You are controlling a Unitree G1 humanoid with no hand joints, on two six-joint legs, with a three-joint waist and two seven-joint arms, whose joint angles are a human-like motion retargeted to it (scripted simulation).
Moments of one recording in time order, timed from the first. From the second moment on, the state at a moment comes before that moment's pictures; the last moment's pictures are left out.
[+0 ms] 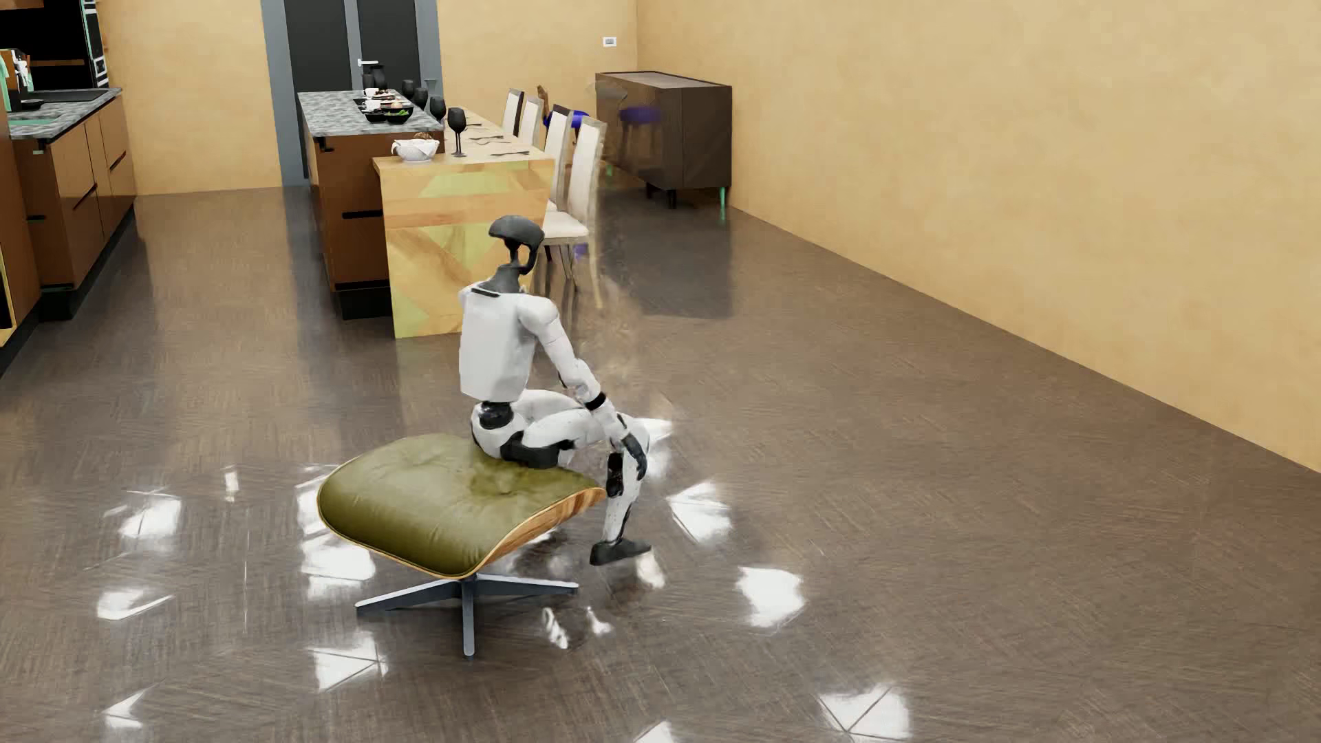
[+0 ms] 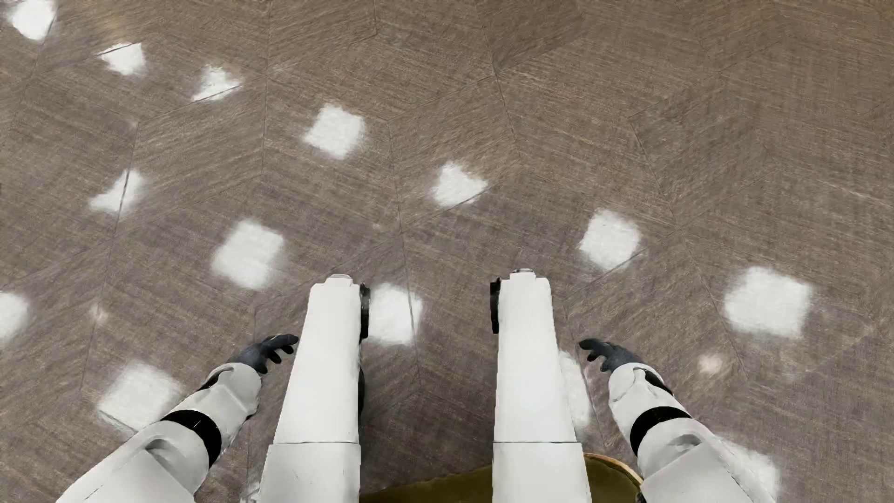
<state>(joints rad) -1.14 -1.18 -0.01 0.01 -0.02 -0.03 -0.14 0.19 0.54 1.86 1.89 -0.56 -0.58 -0.33 -0.35 0.38 -0.34 -0.11 -0.03 -0.67 0.49 1.22 1.28 0.04 -0.23 0.09 0.16 0.16 -0.11</state>
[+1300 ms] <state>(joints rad) -0.49 -0.38 0.00 0.05 -0.01 -0.02 -0.04 0.04 0.27 0.78 0.64 -0.26 -0.15 -0.14 -0.22 0.48 -0.40 -0.29 -0.03 -0.52 0.42 1.21 1.24 0.12 -0.27 0.05 0.09 0.13 -0.11</state>
